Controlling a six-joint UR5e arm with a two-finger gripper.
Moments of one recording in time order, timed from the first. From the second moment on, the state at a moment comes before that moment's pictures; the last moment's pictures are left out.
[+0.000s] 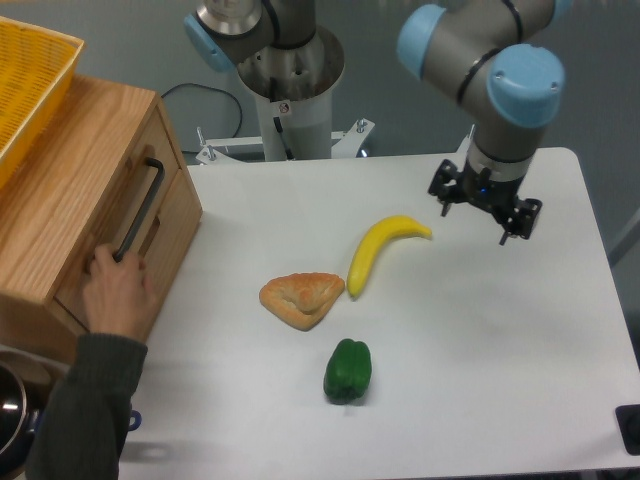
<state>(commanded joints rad) 2.83 -1.88 -1.56 -1.26 1.58 1.59</state>
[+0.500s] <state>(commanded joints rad) 2.88 -1.91 -1.53 -1.23 1.58 1.68</state>
